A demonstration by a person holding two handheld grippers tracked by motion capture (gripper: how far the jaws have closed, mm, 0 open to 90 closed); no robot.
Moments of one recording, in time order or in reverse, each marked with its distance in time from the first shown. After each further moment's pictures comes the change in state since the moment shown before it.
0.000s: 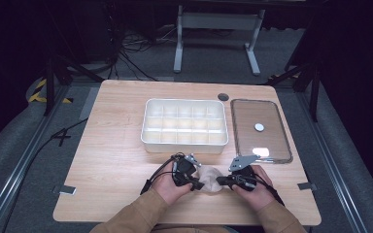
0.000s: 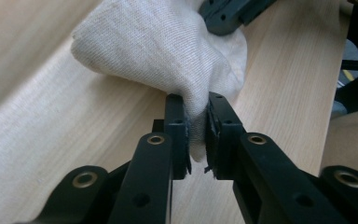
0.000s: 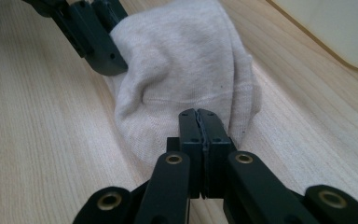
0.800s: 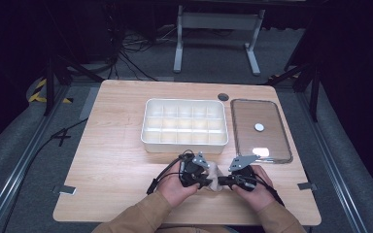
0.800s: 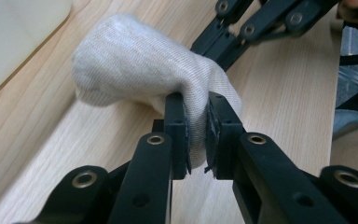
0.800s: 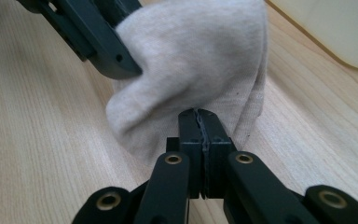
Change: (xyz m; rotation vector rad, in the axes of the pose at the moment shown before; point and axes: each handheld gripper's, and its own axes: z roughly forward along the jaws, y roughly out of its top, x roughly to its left) left arm -0.015 0.015 0.000 -0.044 0.053 0.117; right arm 0.001 0.001 -0.002 0.008 -0.014 0.009
